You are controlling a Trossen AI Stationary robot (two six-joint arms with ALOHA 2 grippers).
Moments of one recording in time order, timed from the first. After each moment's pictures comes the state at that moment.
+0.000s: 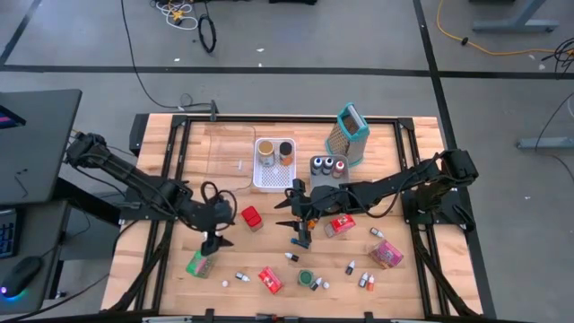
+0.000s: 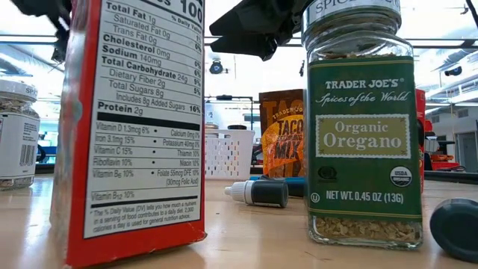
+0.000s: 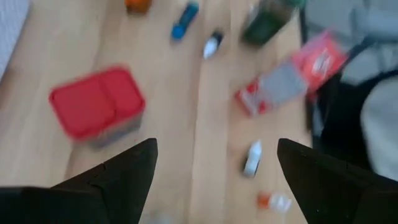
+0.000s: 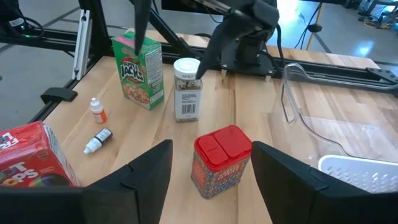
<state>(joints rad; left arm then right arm) -0.47 1.08 0.79 -0.53 -0.10 -0.61 0.20 1.69 1.05 0.24 0.09 -0.04</state>
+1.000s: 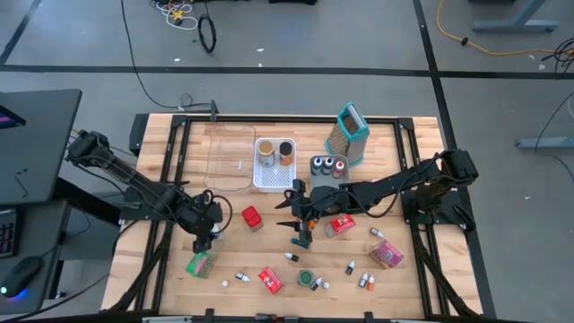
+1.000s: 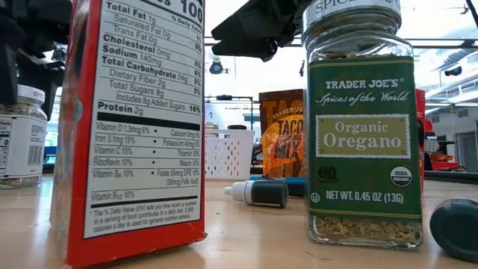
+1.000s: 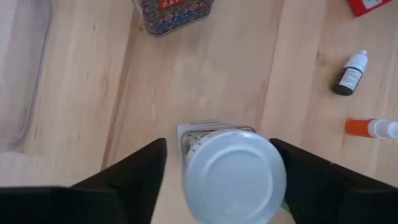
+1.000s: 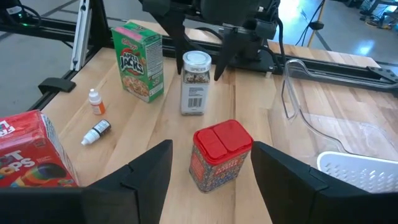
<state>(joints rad) -0.54 1.08 0.68 -0.75 -0.14 -0.72 0.20 1.69 1.05 0.22 0.09 -0.07</state>
